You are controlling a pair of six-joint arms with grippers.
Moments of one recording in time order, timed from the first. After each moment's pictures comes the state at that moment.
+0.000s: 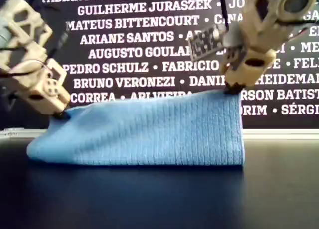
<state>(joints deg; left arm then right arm) -17.0 80.2 95.5 9.9 2.8 -3.9 13.9 86.4 92.8 31.4 -6.6 3.3</state>
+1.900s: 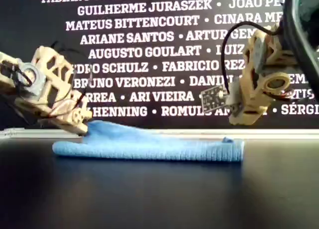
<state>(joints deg) -13.4 34.5 43.1 9.9 2.8 1.5 8.8 31.3 31.6 31.4 -7.1 3.4</state>
